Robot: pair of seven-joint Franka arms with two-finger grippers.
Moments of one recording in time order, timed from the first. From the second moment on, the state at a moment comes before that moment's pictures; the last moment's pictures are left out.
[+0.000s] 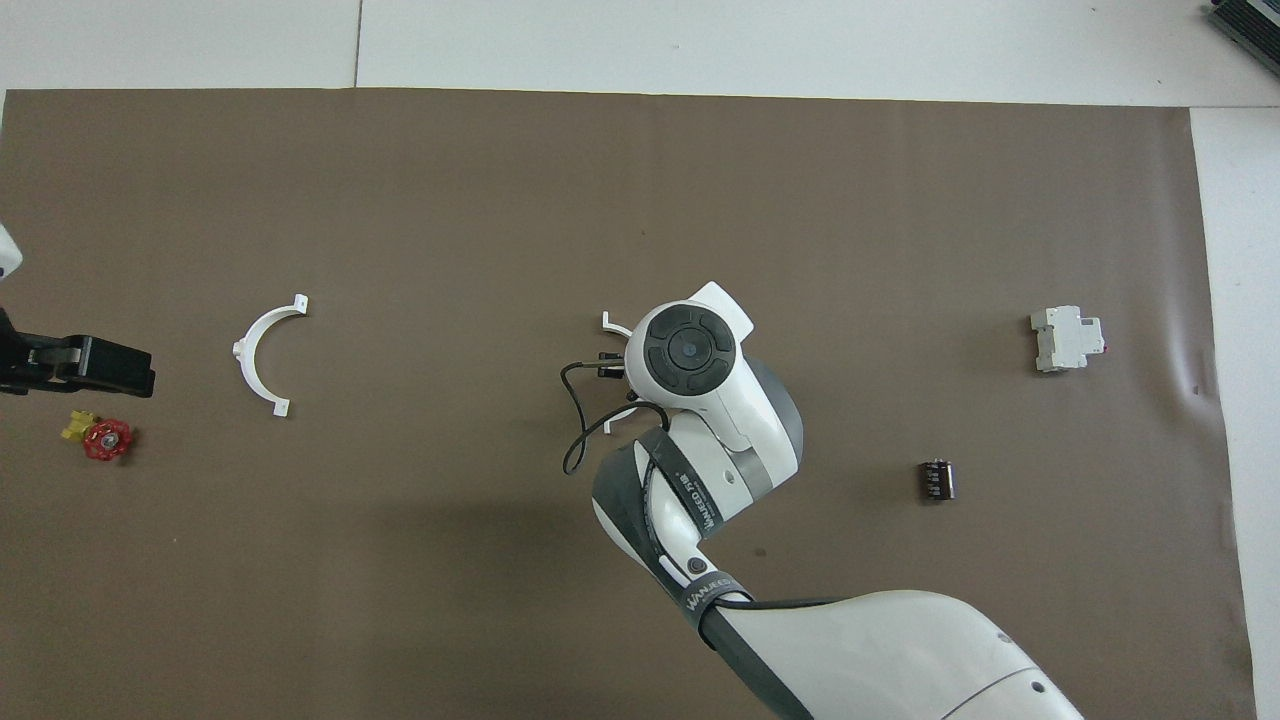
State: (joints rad) left arm -0.13 -0.12 0.05 -1.71 0.05 1.54 0.01; right arm 0.70 0.48 -0.13 -1.77 0.05 2.36 0.62
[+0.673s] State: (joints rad) left arm -0.12 -0.12 0.06 -1.73 0.05 1.58 0.01; right arm 0.50 0.23 -0.17 -1.75 0.01 2.14 0.48
